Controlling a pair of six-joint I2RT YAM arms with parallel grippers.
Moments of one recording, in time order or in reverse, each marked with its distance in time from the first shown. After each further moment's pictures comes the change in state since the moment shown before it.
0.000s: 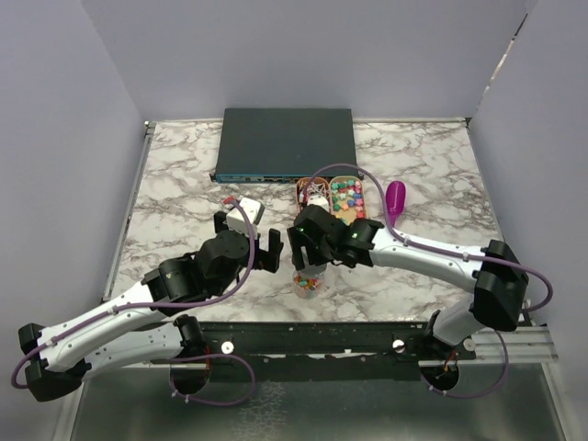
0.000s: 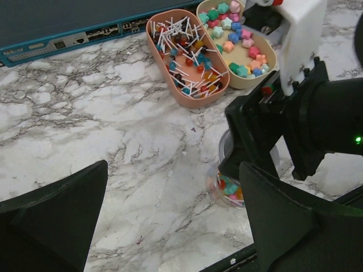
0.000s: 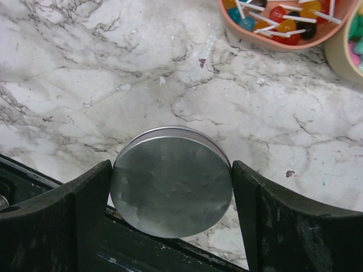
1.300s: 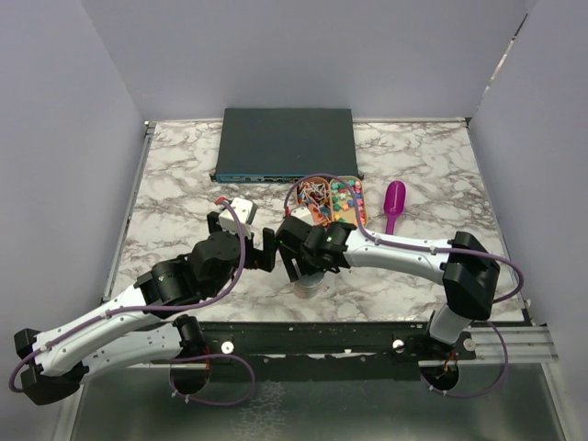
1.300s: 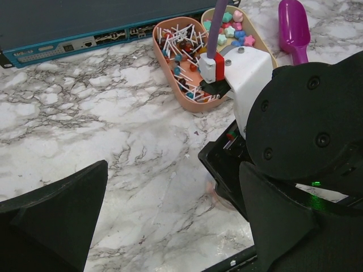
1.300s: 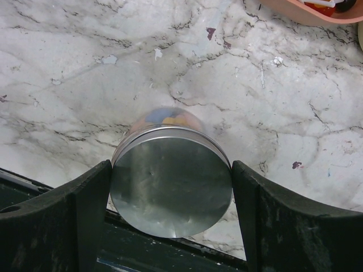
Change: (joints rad) left arm 0.008 -0.043 0.000 -0.015 -0.014 -0.009; right arm 0.080 0.194 0.118 -0.117 0.036 -0.002
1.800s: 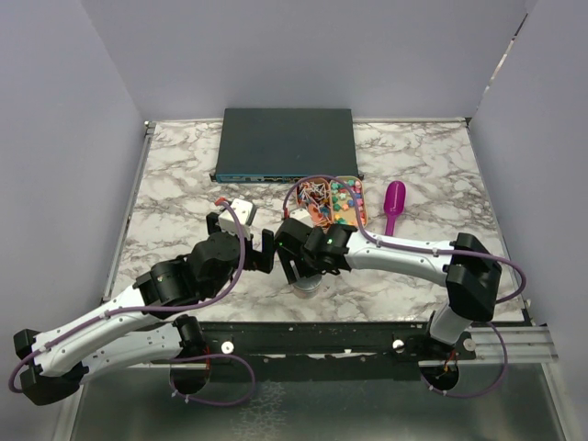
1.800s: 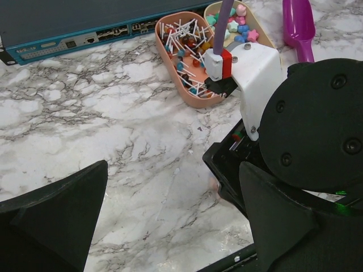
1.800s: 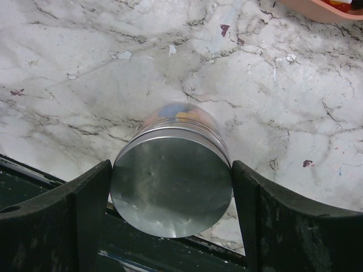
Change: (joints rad) left arm 0.003 -0.006 0.000 -0.019 0.000 -0.002; right arm 0.018 -0.016 -0.005 0.009 -0.015 0.016
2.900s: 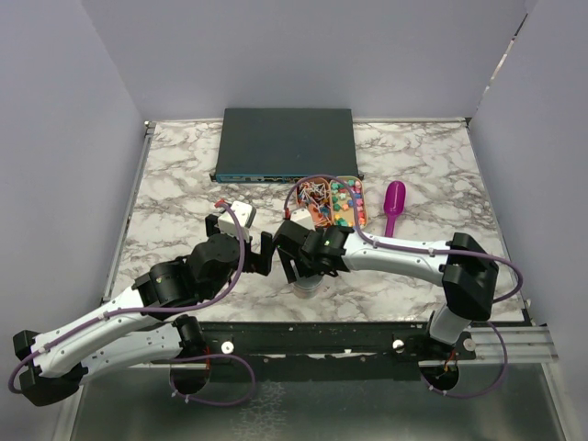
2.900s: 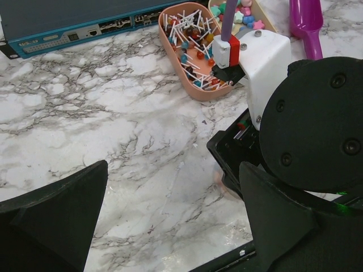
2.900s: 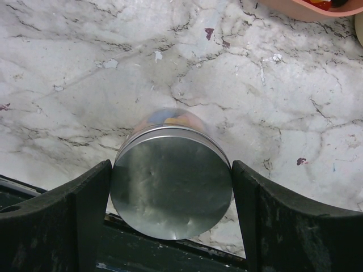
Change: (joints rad) left arm 0.000 -0.011 -0.008 -0.030 0.001 0.000; right arm 0.011 0.018 0.001 -0.008 0.061 0.040
